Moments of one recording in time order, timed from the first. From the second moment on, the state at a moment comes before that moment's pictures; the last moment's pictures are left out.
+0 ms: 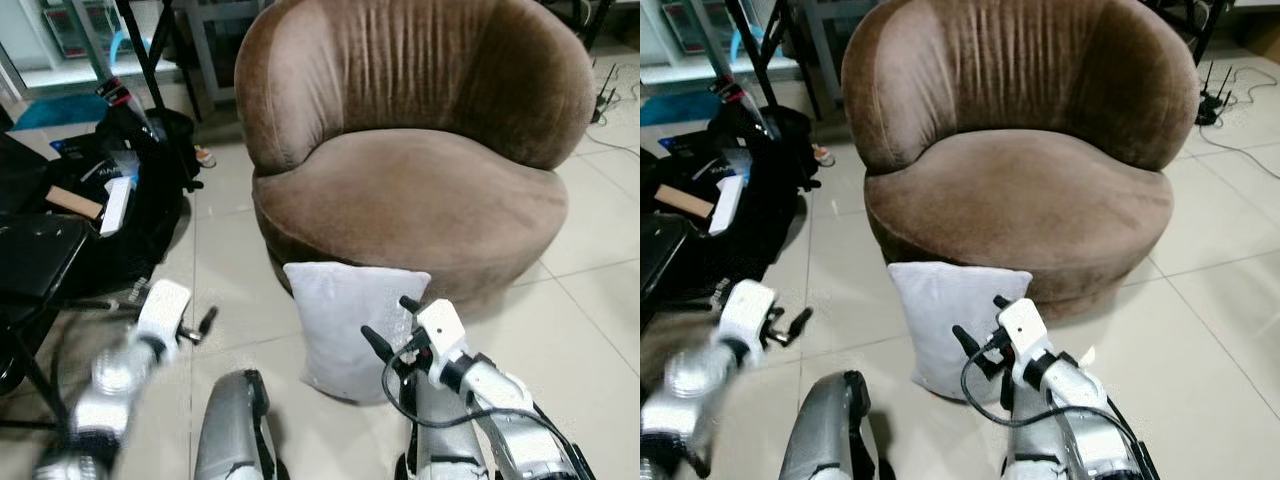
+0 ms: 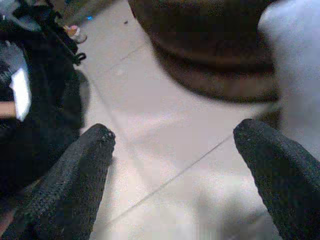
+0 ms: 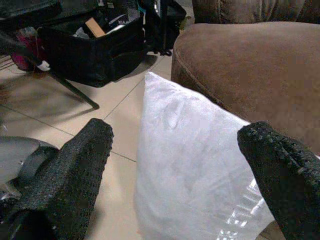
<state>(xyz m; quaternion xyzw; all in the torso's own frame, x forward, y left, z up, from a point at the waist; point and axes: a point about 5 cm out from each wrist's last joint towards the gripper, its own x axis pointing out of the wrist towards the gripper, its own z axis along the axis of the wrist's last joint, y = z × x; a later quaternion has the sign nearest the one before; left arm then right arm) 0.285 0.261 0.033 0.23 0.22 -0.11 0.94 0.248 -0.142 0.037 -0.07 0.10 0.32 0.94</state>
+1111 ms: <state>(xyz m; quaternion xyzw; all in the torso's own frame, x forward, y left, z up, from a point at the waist) 0.342 0.184 0.050 0.55 0.20 -0.24 0.78 0.146 -0.161 0.039 -0.06 0.15 0.25 0.95</state>
